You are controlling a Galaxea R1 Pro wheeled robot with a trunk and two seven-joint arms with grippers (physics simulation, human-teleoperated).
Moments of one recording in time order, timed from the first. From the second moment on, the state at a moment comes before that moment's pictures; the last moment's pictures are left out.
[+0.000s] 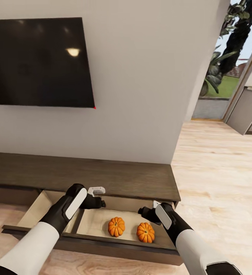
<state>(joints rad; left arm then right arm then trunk) -0.73 0.05 -0.33 -0.90 0.62 1.05 0.24 -0.73 0.13 0.07 -0.47 -0.57 0.58 -0.21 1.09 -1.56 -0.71</state>
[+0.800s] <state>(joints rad) -0.73 0.05 -0.33 -0.90 0.62 1.05 0.24 -0.73 0.13 0.08 -0.47 -0.57 0.58 -0.21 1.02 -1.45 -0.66</state>
